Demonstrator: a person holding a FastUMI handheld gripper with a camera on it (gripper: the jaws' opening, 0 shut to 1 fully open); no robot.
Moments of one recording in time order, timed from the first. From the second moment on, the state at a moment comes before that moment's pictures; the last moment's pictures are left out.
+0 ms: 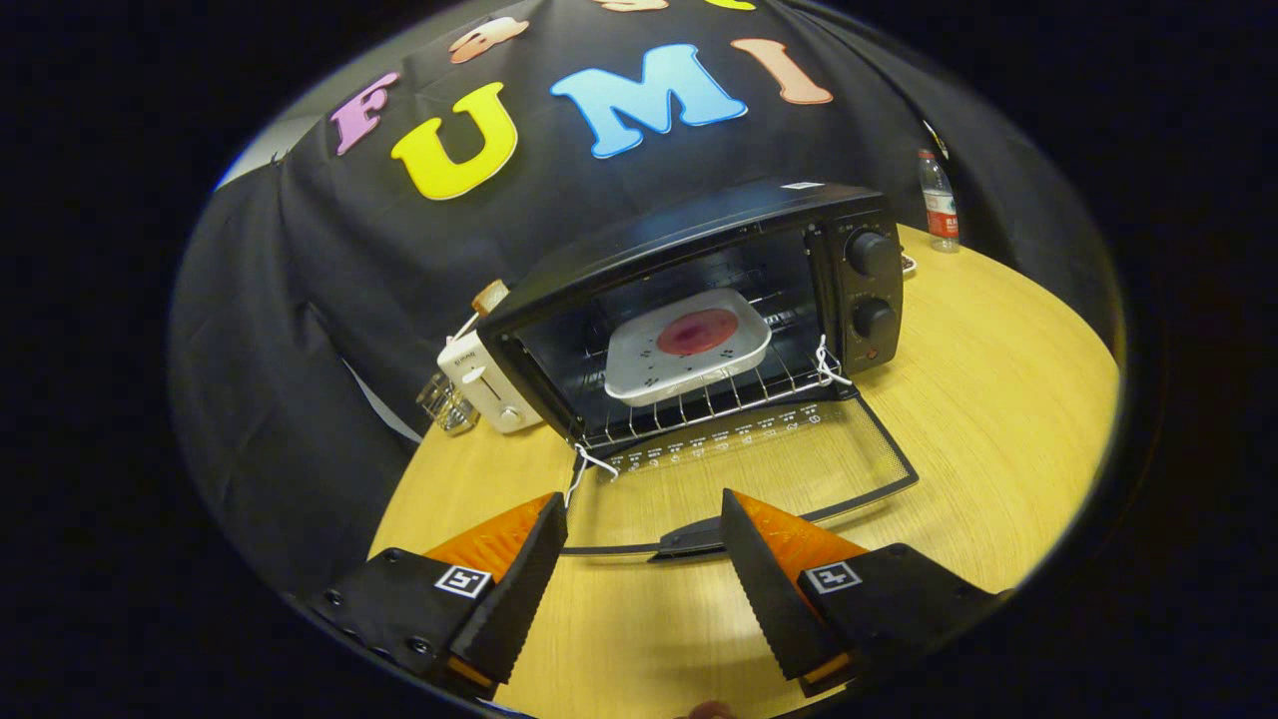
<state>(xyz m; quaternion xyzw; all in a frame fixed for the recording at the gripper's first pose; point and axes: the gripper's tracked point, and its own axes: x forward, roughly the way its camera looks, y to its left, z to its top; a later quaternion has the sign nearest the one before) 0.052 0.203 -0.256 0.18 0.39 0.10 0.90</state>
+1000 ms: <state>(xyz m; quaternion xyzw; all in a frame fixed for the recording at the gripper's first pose) 0.025 0.193 -0.341 0.06 0.52 0.07 0.85</state>
